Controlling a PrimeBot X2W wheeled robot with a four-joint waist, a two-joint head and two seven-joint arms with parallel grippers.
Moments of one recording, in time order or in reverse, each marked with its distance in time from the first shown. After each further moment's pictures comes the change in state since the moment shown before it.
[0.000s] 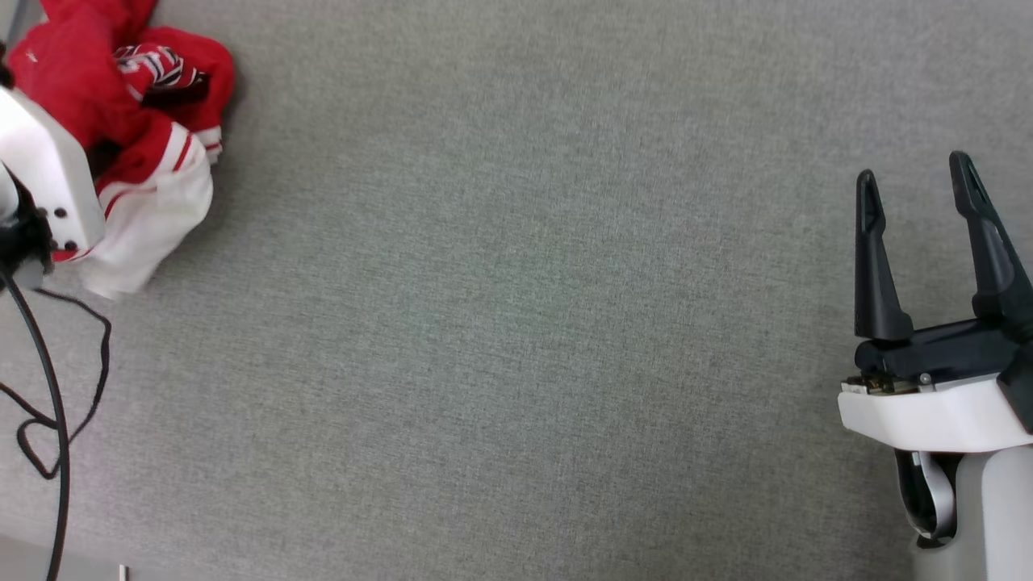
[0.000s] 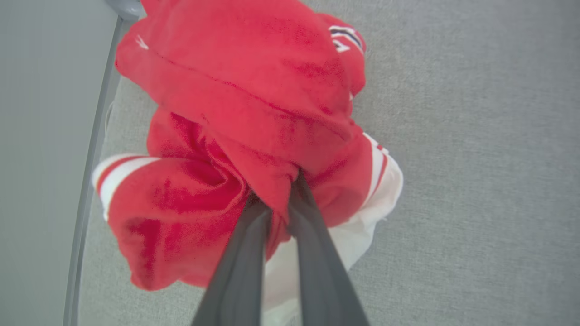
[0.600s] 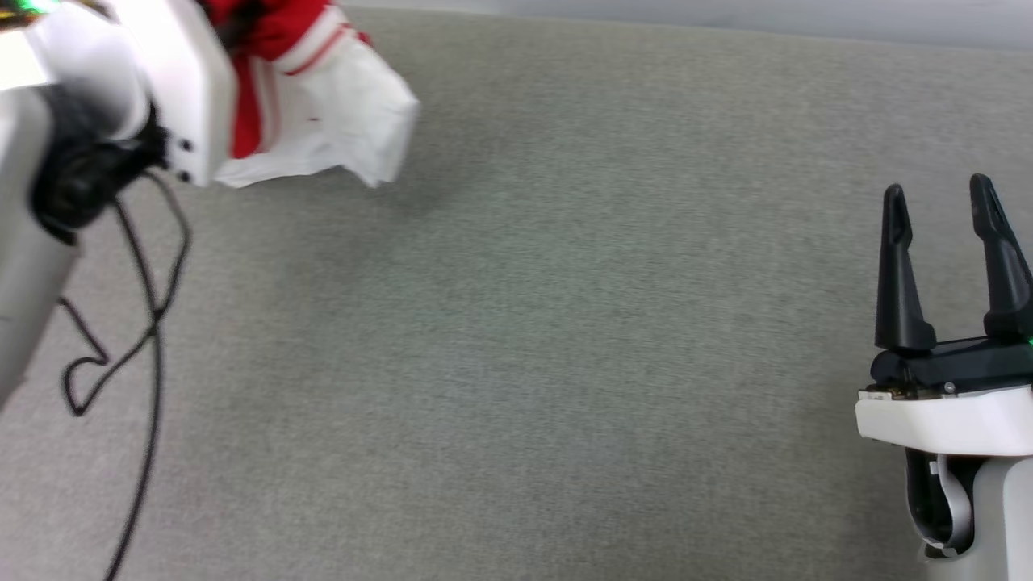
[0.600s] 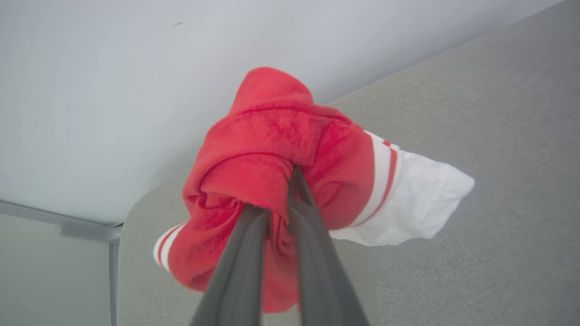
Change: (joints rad) left arm -0.183 0.012 -0.252 -0.364 0.051 0.000 -0.037; right arm 0.029 0.000 -0.035 0.025 0.116 0.000 0.000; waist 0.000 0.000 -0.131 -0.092
